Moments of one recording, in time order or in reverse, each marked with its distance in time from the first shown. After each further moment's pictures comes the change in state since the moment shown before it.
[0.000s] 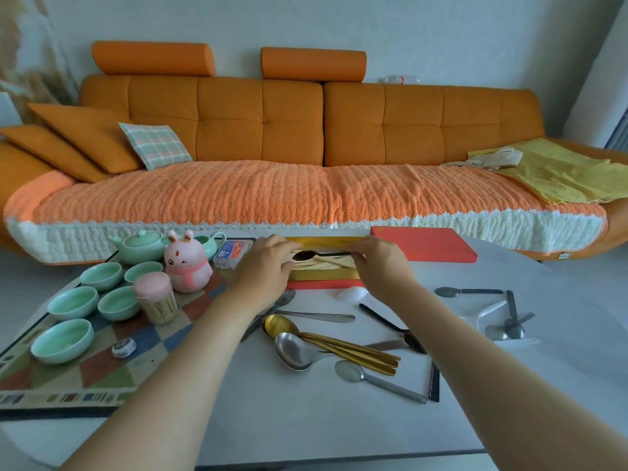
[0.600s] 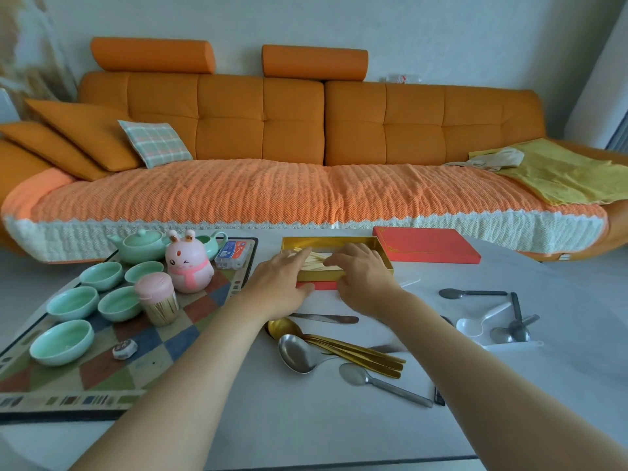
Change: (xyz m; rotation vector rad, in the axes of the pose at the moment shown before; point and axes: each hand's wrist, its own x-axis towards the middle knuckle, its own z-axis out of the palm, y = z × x) left_hand -0.005 0.015 0.002 0.104 -0.379 -0.092; right_hand -0.007 -0.015 0.021 -0.157 -0.188 -0.176
